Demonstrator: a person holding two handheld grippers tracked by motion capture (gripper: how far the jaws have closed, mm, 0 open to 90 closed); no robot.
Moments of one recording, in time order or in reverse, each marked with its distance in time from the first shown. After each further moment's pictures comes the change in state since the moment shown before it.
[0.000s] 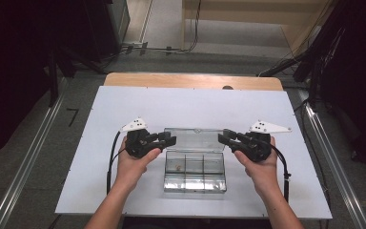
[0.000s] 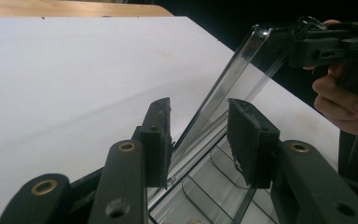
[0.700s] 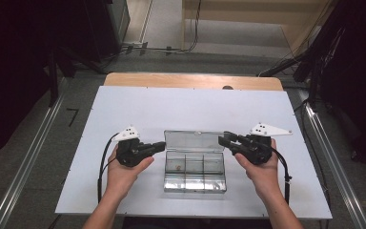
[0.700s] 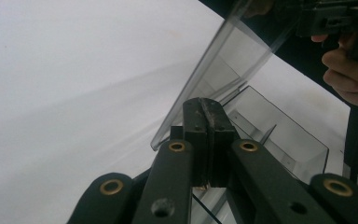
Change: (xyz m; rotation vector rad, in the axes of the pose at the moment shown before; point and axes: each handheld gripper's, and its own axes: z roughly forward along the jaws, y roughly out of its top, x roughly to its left) left arm -0.009 -0.019 -0.023 0.046 0.049 0.030; right arm 0.004 -0.004 -0.004 0.008 -0.007 -0.005
